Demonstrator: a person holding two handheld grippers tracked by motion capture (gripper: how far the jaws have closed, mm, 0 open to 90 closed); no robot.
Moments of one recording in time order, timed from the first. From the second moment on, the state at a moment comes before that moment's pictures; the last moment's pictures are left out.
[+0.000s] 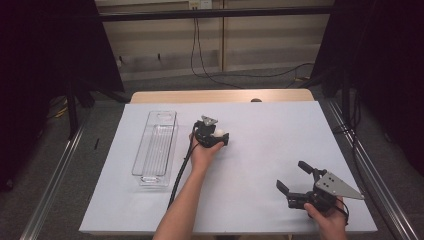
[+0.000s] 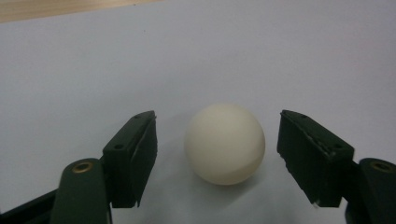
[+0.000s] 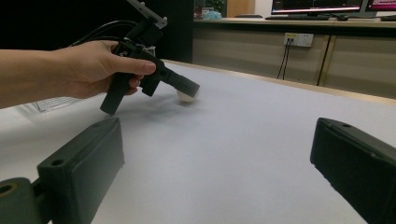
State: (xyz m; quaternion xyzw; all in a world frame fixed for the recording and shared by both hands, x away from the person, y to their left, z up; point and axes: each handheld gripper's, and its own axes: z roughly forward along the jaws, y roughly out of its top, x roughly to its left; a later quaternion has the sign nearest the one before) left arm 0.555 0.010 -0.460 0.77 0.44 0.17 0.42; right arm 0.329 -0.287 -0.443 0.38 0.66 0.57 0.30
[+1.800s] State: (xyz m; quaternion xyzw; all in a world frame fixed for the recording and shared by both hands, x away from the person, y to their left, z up) left arm 0.553 0.016 -0.446 0.78 0.45 0.14 0.42; right arm 0.329 -0.287 -0.443 0.38 0.66 0.57 0.31
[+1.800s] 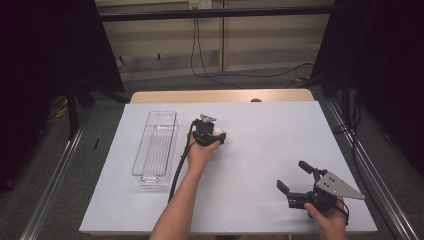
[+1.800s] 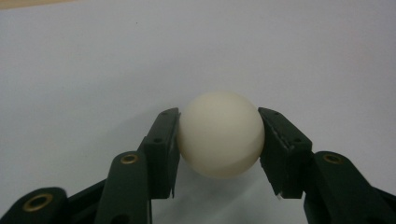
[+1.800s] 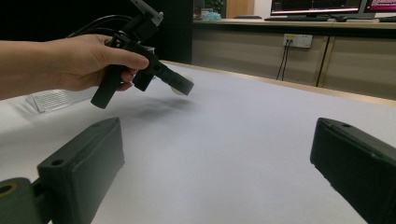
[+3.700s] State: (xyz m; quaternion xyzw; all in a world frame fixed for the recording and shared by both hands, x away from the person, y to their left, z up) left arm 0.542 0.042 -0.412 0.77 0.47 0.14 0.42; right arm 0.330 -0.287 -0.443 0.38 0.66 0.57 0.31
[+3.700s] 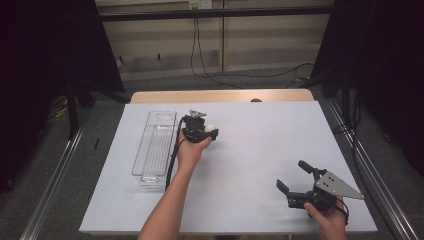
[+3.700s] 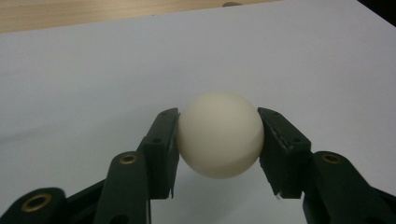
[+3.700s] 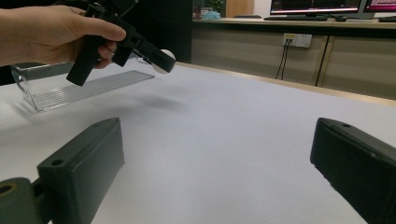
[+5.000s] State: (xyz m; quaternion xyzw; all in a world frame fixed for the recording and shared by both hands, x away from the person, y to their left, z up) left arm 0.535 0.058 -0.388 0.77 0.46 0.14 0.41; right arm 0.330 -0.289 -0.444 0.39 0.65 0.57 0.30
